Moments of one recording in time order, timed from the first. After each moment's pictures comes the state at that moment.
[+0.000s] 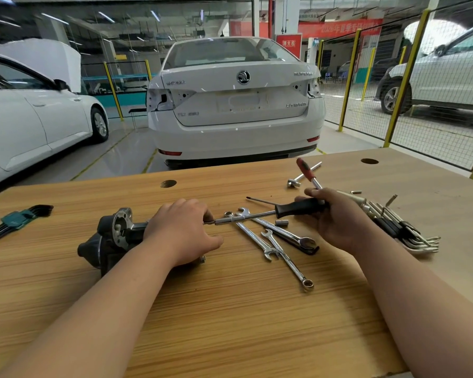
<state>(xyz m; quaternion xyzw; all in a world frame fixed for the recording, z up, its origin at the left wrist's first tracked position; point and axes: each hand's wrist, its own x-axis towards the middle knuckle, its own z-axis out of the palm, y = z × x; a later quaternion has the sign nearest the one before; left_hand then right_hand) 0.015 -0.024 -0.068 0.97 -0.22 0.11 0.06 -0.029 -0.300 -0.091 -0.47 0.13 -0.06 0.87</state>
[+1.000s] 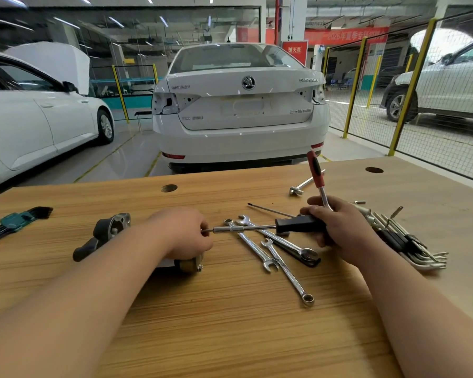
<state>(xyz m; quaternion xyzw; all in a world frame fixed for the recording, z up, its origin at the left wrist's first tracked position) 0.025 -0.028 -0.040 0.98 -0.20 -0.08 -0.02 -0.024 -0.310 -0.100 -0.70 0.11 -0.13 0.69</state>
